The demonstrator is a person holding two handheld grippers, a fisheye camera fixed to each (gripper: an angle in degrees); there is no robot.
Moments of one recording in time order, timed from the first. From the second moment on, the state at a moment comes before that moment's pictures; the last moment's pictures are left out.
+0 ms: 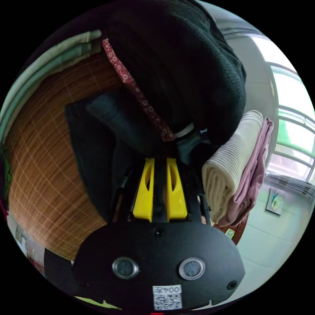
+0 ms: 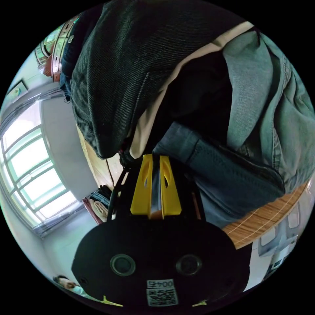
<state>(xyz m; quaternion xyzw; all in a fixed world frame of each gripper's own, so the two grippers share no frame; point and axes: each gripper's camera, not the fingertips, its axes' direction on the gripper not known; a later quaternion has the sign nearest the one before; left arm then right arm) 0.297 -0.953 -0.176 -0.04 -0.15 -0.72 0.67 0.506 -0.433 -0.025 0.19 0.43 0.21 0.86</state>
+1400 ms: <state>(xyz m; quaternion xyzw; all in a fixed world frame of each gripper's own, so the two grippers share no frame) 0.114 -0.731 -0.178 -0.01 -0.18 -0.66 0.73 0.441 -0.232 0.085 -0.02 0.41 0.10 0.90</state>
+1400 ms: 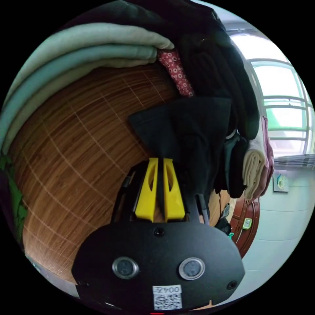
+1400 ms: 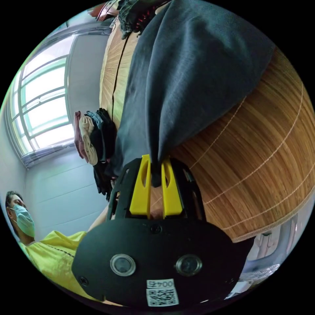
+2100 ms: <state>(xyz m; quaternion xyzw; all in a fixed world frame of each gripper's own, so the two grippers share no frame) 0.145 -0.455 -0.277 -0.09 -0.14 -0.59 0.79 0.216 -0.132 0.101 -0.11 0.77 -0.16 0.61</state>
